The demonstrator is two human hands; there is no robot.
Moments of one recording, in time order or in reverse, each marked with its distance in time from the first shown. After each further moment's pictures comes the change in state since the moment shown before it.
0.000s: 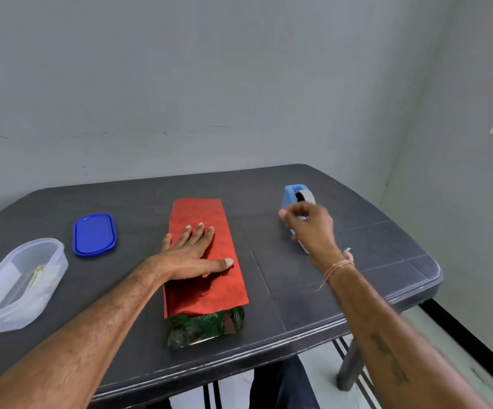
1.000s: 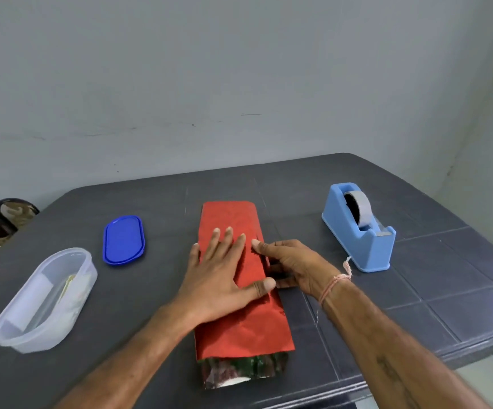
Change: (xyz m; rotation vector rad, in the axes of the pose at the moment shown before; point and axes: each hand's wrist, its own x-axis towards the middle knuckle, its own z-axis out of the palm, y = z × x) left_hand 0.000 -0.004 0.014 0.026 0.225 0.027; right_hand -0.002 0.001 0.101 0.241 -0.664 0.529
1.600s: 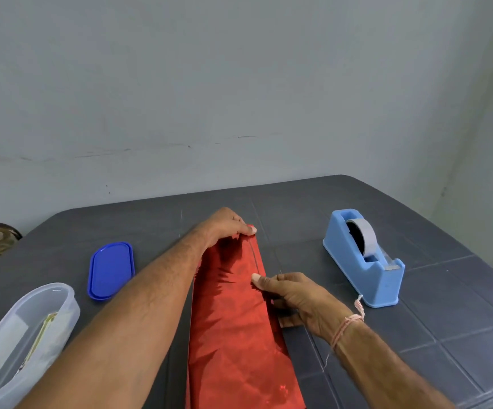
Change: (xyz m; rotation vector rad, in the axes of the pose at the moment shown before) left_hand 0.195 -0.035 -0.054 -0.569 -0.018 -0.179; right_hand 0.012 0.003 -0.007 0.015 0.017 0.056
